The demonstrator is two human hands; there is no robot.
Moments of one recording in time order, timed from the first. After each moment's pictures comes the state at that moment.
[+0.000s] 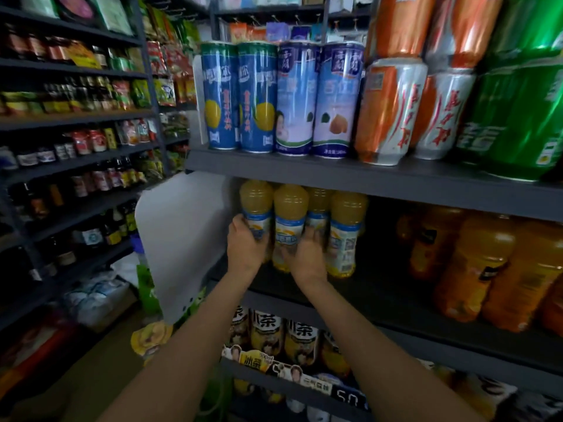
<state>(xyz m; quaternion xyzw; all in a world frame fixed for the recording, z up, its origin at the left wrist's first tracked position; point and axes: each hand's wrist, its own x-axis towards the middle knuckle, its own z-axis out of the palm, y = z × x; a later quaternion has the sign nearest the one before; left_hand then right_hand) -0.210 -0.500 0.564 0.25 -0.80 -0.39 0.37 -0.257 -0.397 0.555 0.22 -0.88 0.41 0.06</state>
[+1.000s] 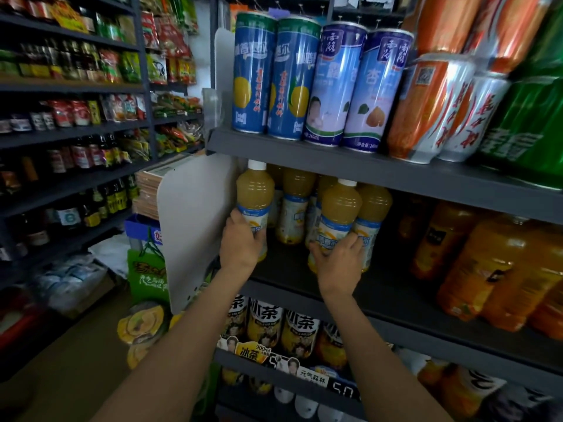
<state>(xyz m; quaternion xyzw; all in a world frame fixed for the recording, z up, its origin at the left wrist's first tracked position) -0.186 -0.519 0.560 0.28 -0.83 -0.38 0.32 -0.250 -0.378 0.535 0.07 -0.90 0.34 0.26</state>
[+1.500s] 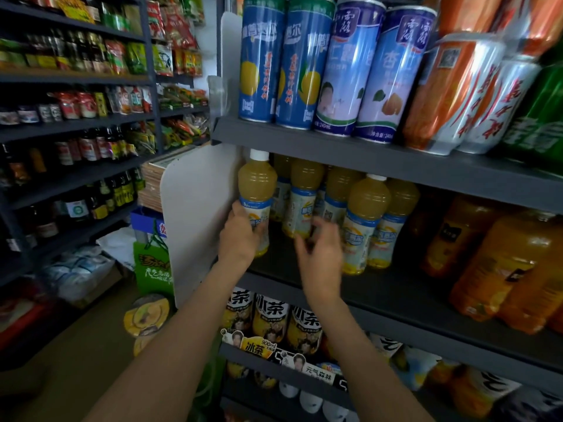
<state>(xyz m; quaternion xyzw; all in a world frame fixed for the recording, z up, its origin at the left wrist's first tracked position) -0.177 -0.526 0.567 0.27 -0.83 -0.37 0.30 -0.217 -0.403 0.539 0.23 -0.83 0.42 0.29</state>
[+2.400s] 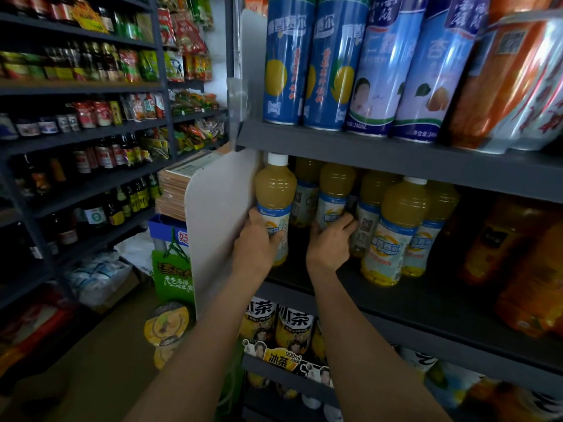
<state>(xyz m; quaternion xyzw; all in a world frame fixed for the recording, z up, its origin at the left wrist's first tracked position) -0.172 -0.545 0.563 0.26 -0.85 -0.36 0.27 -0.264 -0.472 0.538 0.01 -0.89 0.43 0.18</state>
